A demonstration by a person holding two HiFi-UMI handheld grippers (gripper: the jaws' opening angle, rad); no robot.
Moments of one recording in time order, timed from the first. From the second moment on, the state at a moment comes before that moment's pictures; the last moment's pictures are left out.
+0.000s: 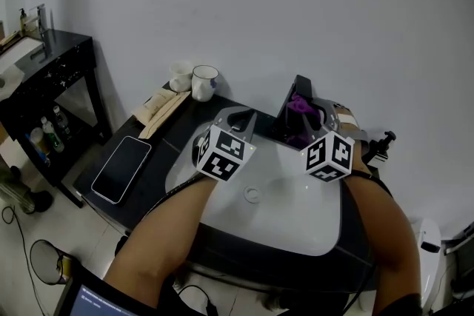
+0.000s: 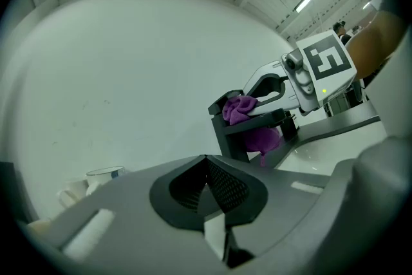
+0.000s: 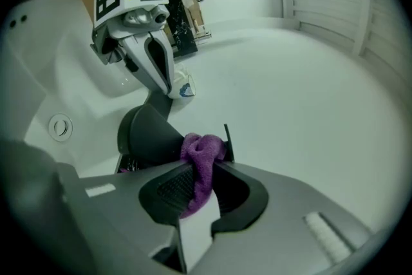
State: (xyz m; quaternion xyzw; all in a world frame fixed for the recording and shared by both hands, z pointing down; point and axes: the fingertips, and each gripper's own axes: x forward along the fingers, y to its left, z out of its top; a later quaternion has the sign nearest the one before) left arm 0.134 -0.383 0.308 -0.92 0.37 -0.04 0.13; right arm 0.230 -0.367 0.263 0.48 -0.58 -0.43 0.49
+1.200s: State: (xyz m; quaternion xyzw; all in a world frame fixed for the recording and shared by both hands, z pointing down) left arm 0.133 -0.383 0.317 -0.92 0.37 -0.07 0.15; right arm 0.162 -0.246 0.285 0.38 -0.57 -0.52 0.51
